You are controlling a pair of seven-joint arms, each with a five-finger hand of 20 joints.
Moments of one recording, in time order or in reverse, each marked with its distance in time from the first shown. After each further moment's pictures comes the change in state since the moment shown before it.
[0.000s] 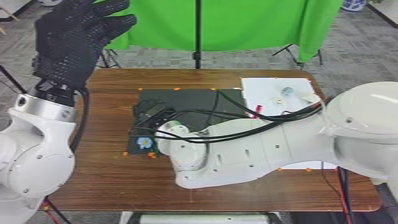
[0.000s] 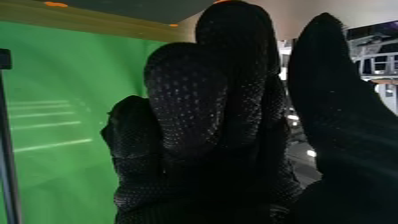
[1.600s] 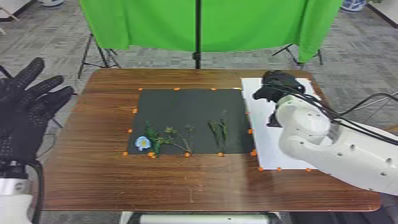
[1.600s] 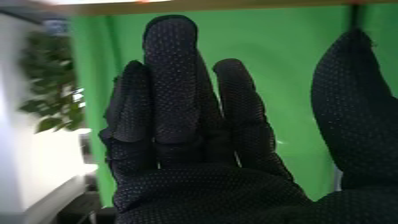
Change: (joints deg) left arm 46.9 -13.2 -26.5 -8.2 -2.8 6.0 7.8; right arm -24.9 46.6 37.6 -13.3 -11.8 -13.0 4.1
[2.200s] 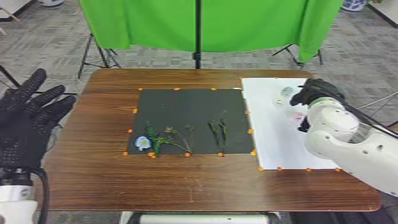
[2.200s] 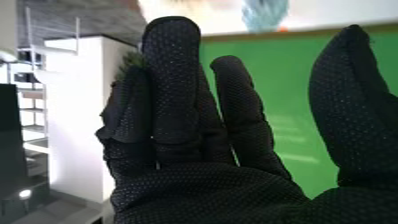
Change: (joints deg) left arm 0.2 1.3 2.1 0.5 -1.3 2.1 0.6; right arm -10.4 5.2 12.2 3.1 3.3 -4.5 5.4
